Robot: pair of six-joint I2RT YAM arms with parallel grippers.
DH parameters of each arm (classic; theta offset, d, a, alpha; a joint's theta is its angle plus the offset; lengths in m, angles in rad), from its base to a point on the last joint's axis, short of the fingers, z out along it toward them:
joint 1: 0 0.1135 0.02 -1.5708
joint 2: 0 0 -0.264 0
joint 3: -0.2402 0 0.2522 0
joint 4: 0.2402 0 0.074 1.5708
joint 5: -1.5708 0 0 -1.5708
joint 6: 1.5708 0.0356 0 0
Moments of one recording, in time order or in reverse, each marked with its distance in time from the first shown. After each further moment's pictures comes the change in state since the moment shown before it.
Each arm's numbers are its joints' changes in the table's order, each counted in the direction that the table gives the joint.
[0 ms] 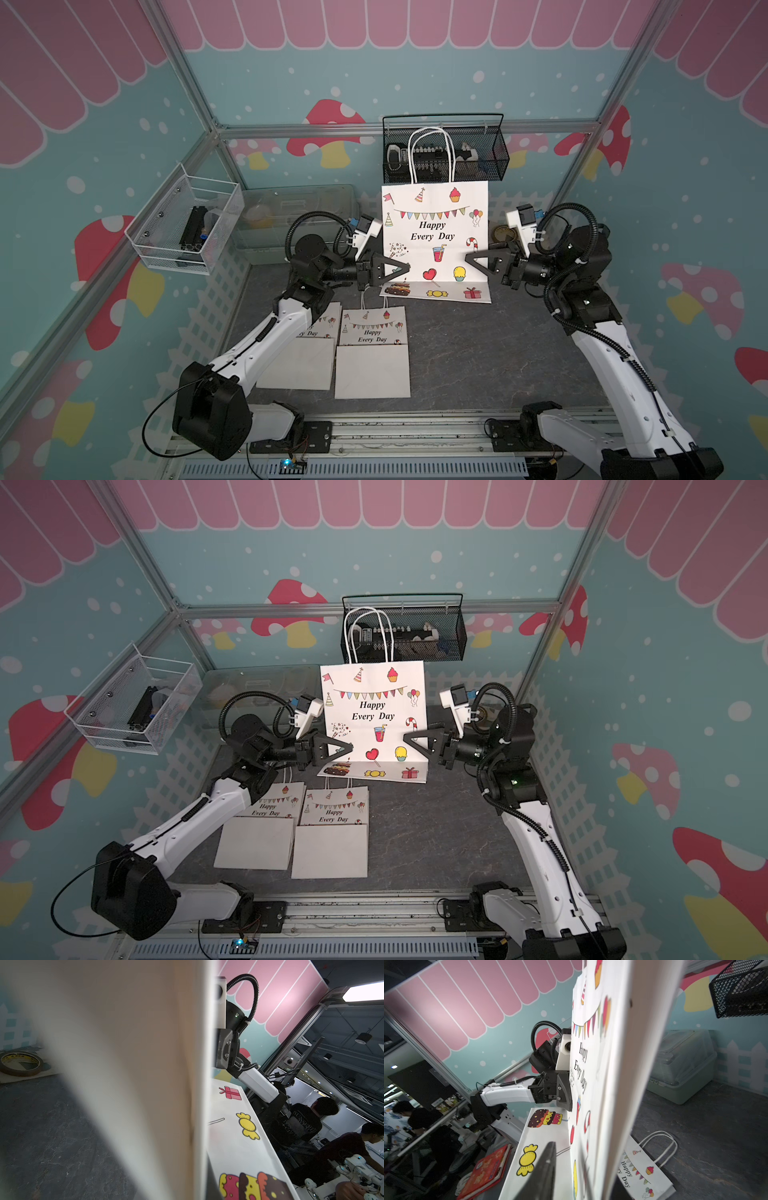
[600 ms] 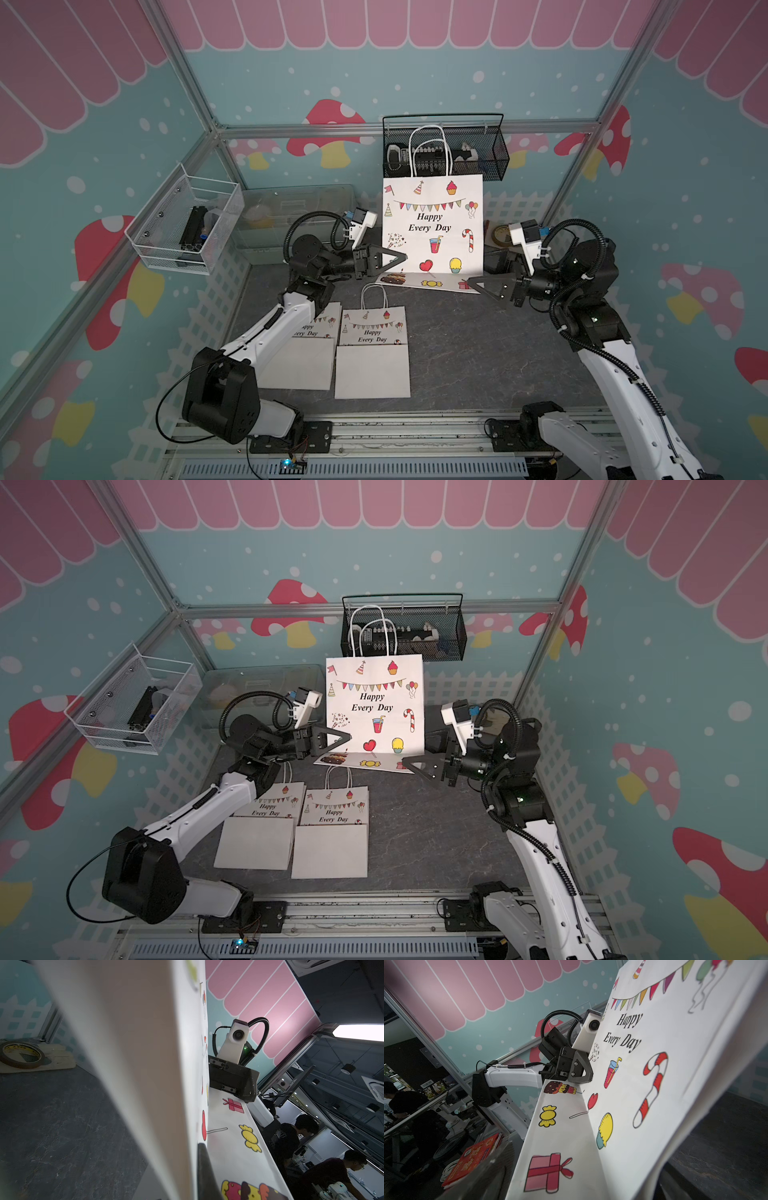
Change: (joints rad) left arm 0.055 0.087 0.002 -0.275 0.017 -0.298; right arm 0.002 -0.089 0.066 0.067 -0.002 -0.108
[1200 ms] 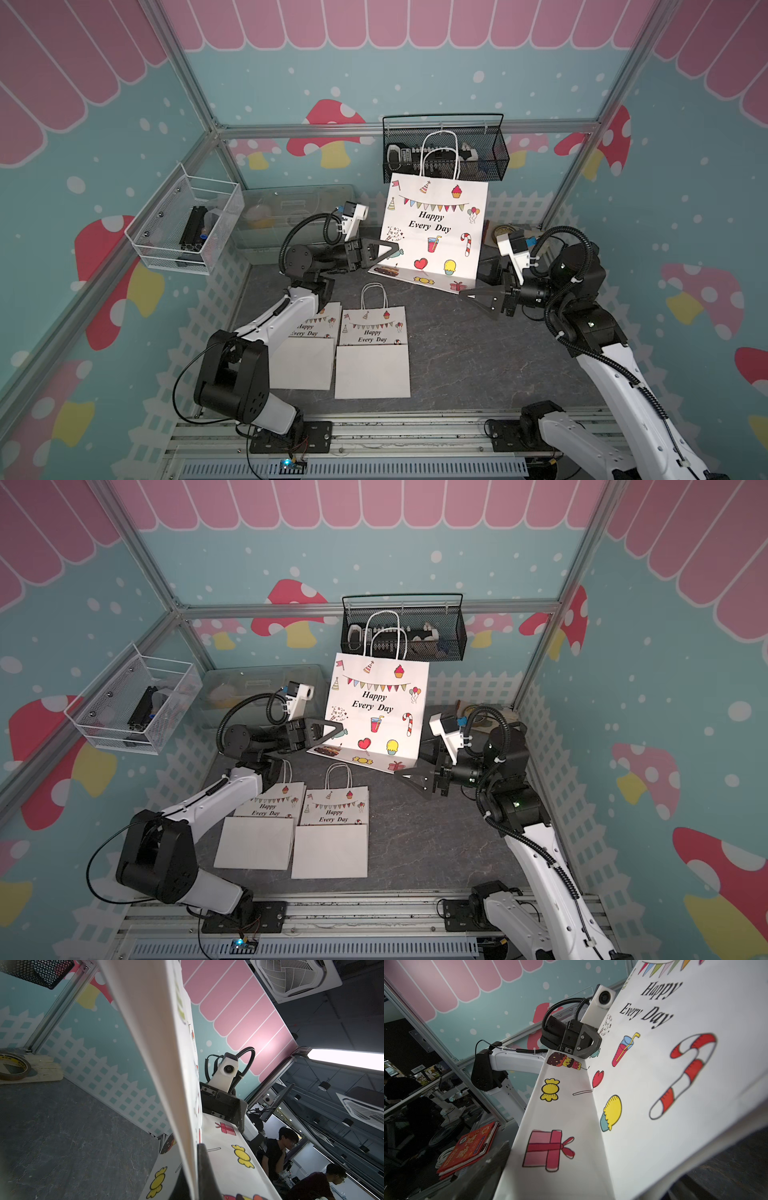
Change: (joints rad) left arm 0.038 0.088 0.007 -0.370 0.023 -0.313; right arm 0.086 -0.022 0.014 0.119 -0.069 -0.135
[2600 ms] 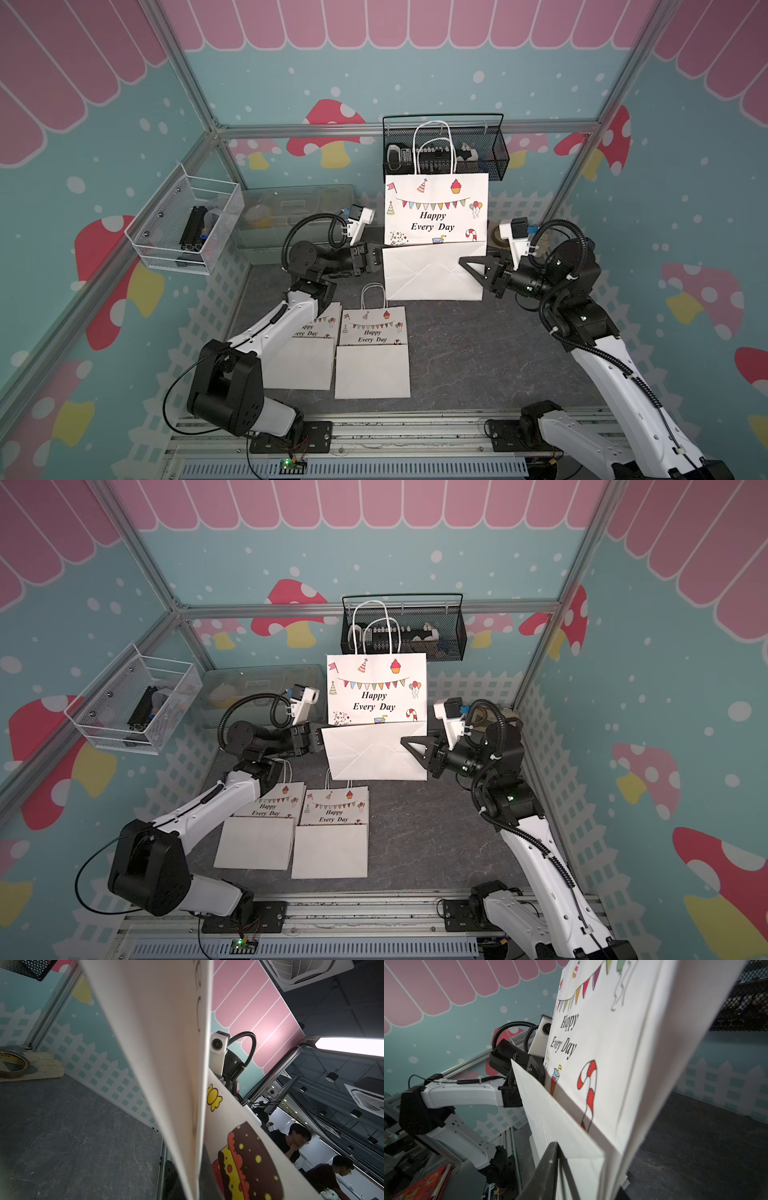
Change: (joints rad) left arm -0.048 -0.058 0.002 0.201 -0.004 0.174; right arm 0.025 0.045 -0.005 -0.107 -0.286 0.056
